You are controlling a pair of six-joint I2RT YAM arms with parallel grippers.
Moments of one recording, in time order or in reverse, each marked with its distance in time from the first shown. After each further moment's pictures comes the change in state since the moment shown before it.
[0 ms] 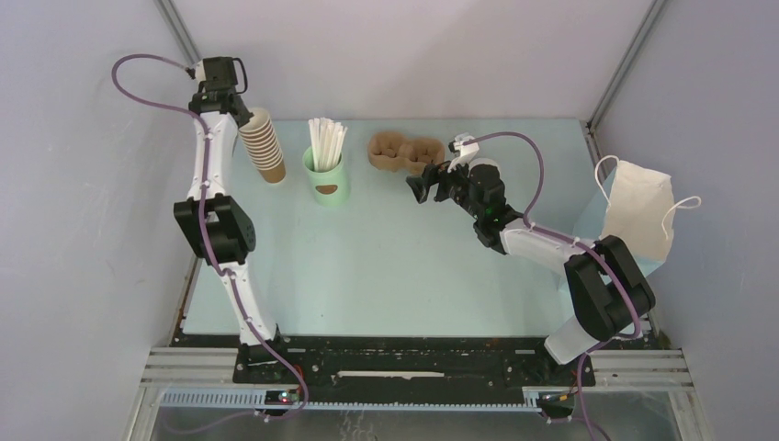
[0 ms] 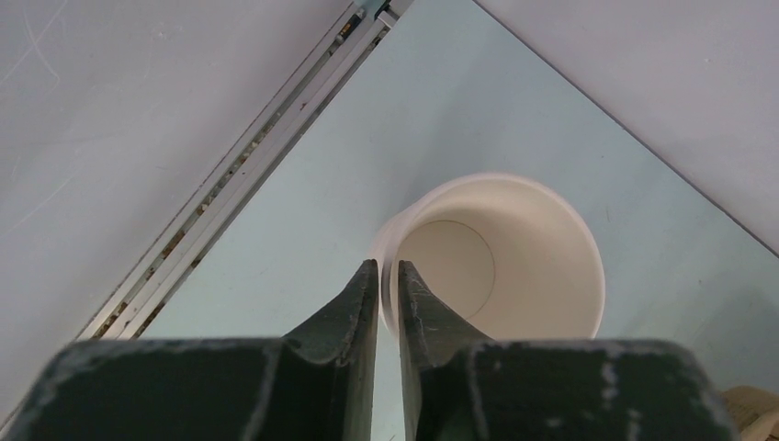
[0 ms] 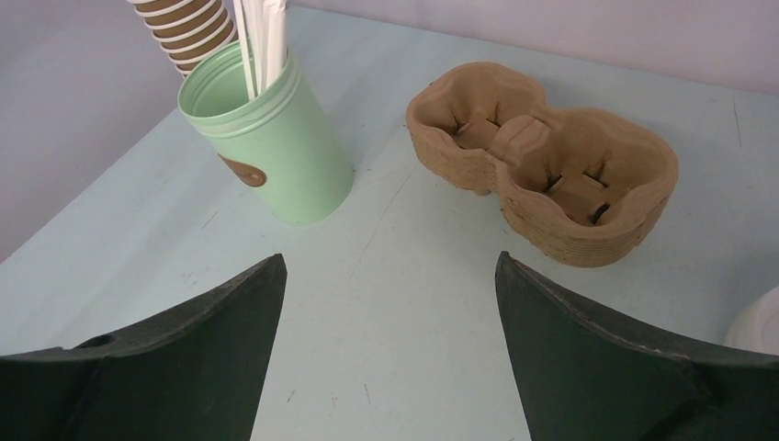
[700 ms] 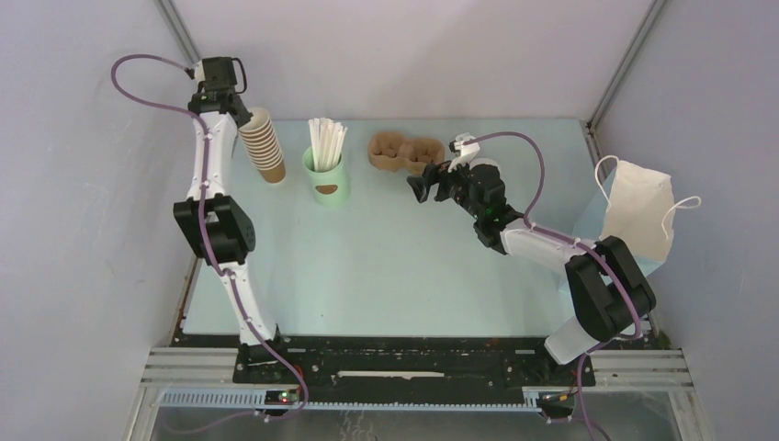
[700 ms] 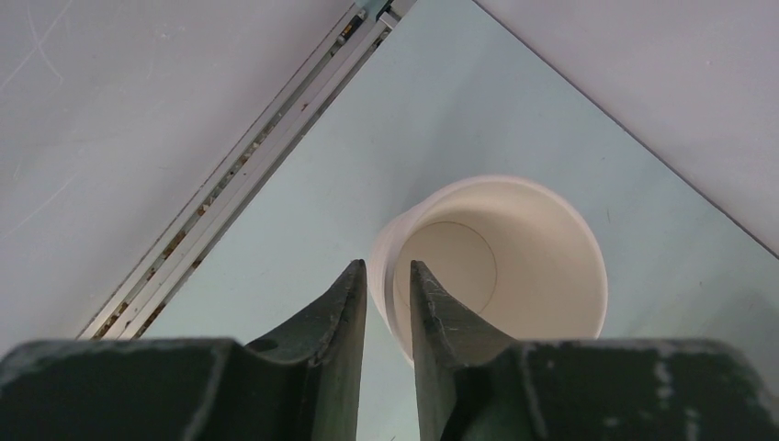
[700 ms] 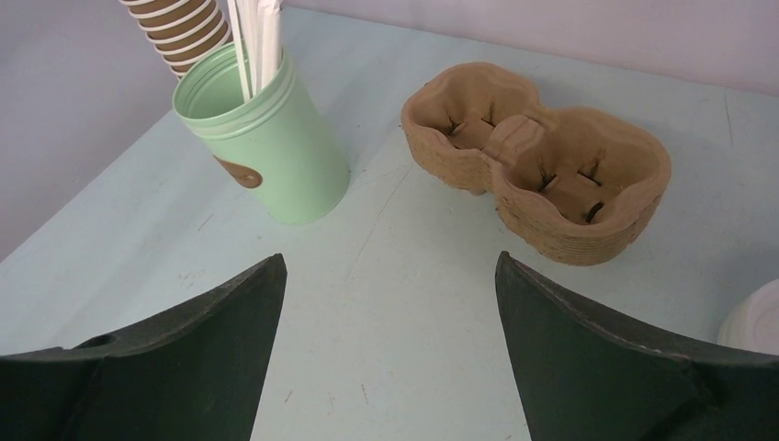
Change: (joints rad) left arm 0.005 0.000 0.000 0.000 0.001 -0.001; right arm 0.000 -0.004 0.000 -0.008 0.011 -0.002
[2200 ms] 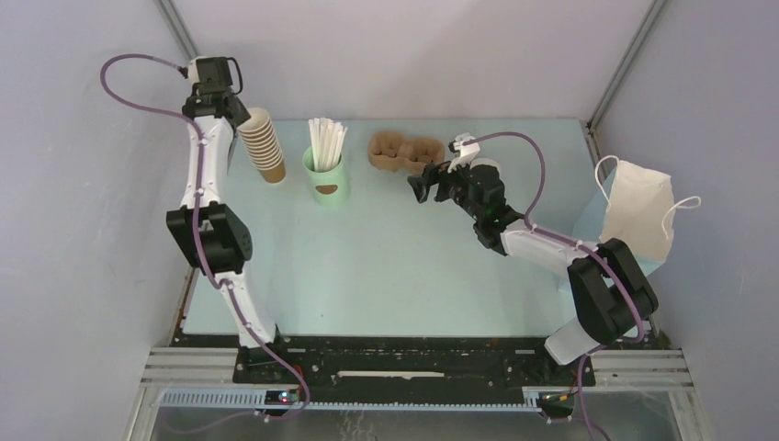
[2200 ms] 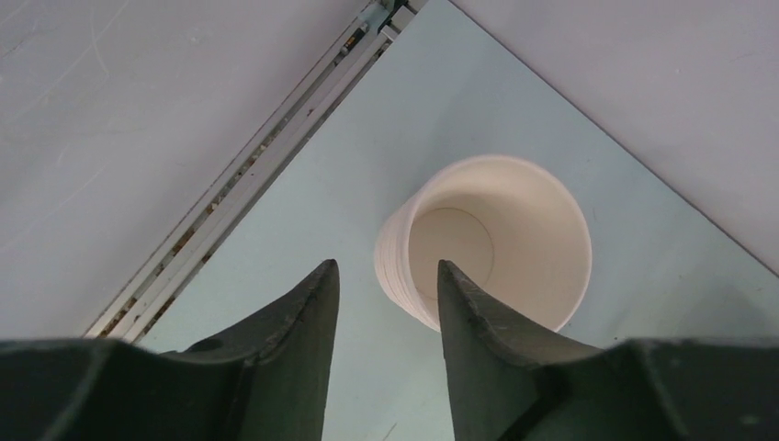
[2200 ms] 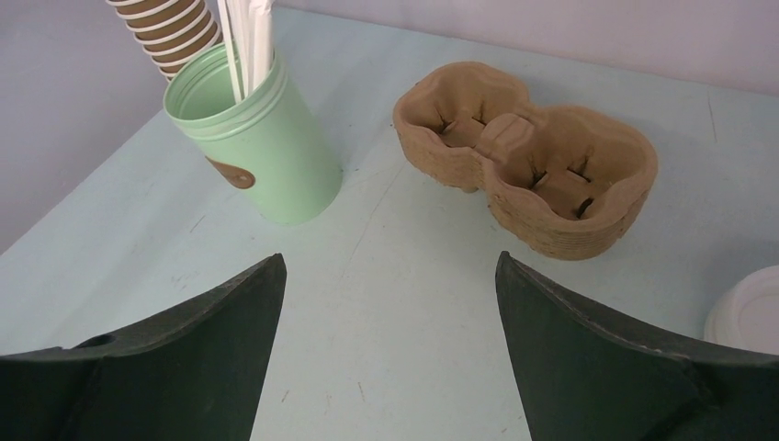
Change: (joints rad) left arm -0.002 -0.116 -0.113 0.047 -0.003 -0.003; right arm 0.013 -0.016 0.000 -0.025 0.040 -0.010
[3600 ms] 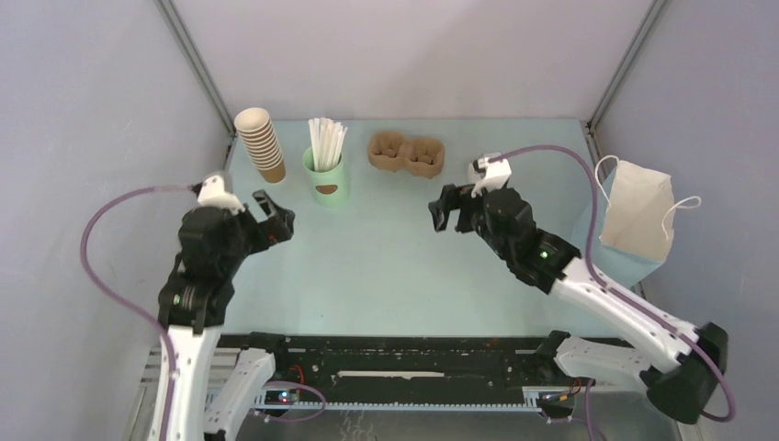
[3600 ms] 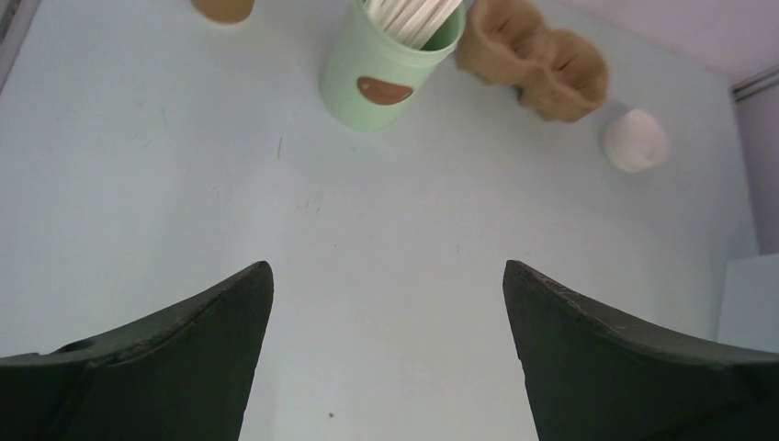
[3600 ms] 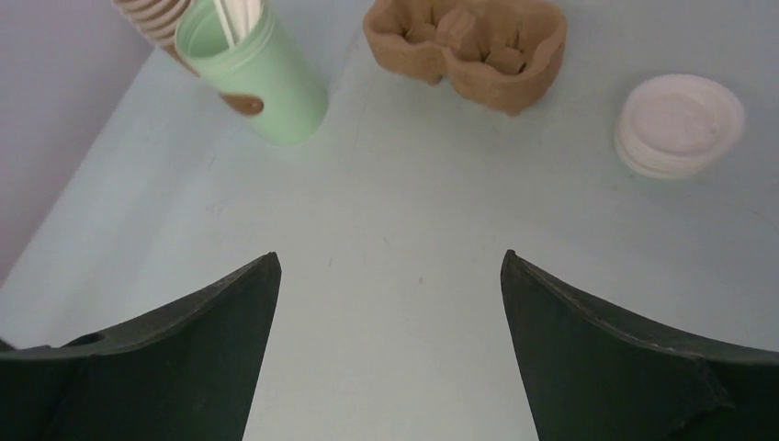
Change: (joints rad) left arm -0.245 -1.400 -1.117 0.023 0.350 -0.013; right arm 0.278 -0.547 0.058 -0.833 0.427 0.129
